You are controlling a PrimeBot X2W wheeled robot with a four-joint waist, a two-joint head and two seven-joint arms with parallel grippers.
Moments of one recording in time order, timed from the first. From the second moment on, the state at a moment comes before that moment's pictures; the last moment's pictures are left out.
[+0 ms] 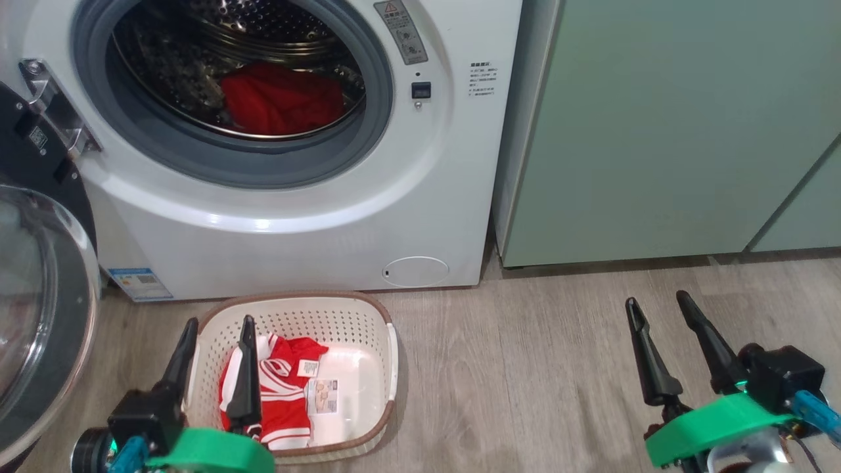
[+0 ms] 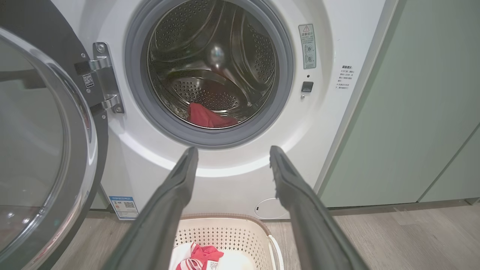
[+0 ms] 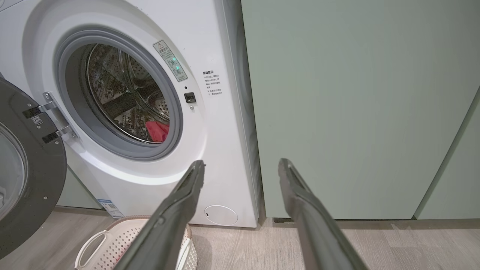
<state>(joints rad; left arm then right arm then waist) 0.14 0.23 -0.24 -0.10 -0.34 0.22 -0.23 0.15 -0.05 -0.01 -0.08 0.23 0.13 -0.07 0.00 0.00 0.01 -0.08</state>
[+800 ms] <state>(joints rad) 0.01 0.24 -0.24 -0.09 -0.34 0.21 -0.24 0.10 -0.05 -0.02 -0.12 0.23 0.13 -0.08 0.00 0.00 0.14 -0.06</state>
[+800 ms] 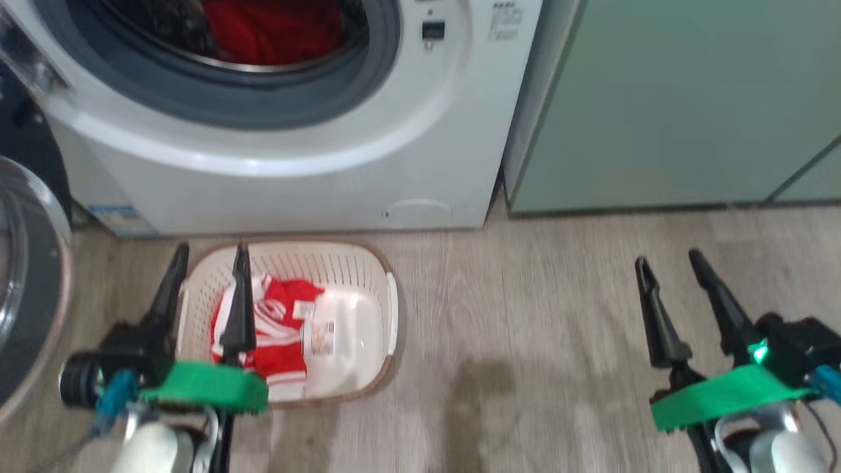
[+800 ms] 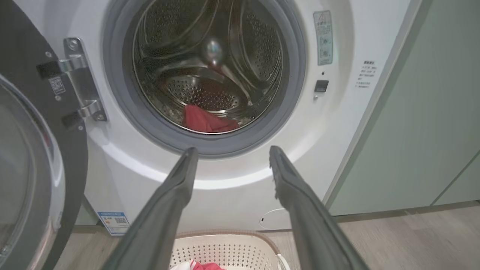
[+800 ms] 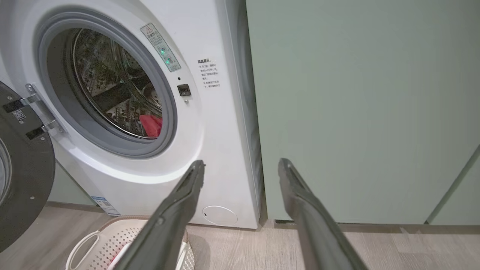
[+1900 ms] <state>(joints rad) -0.87 0.42 -0.27 1.06 -0.36 -0.03 -0.08 -0.33 -0.05 0.20 -0.06 0.39 0.13 -0.25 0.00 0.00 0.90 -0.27</state>
